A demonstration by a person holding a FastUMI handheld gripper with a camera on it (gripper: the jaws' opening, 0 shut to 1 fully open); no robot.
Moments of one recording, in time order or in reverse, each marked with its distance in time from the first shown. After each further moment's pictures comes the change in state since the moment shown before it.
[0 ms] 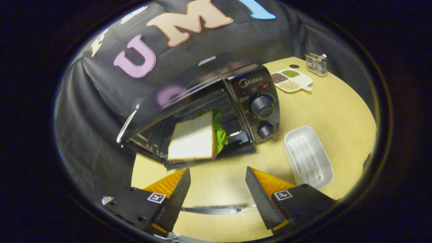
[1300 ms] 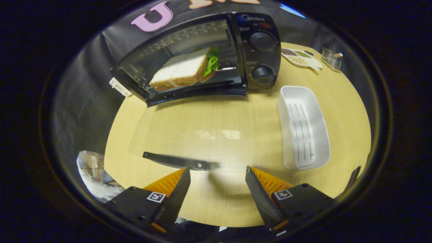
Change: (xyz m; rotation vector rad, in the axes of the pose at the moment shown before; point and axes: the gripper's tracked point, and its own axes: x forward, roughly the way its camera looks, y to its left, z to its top) arm -0.012 -0.051 -0.085 -0.269 0.237 -0.057
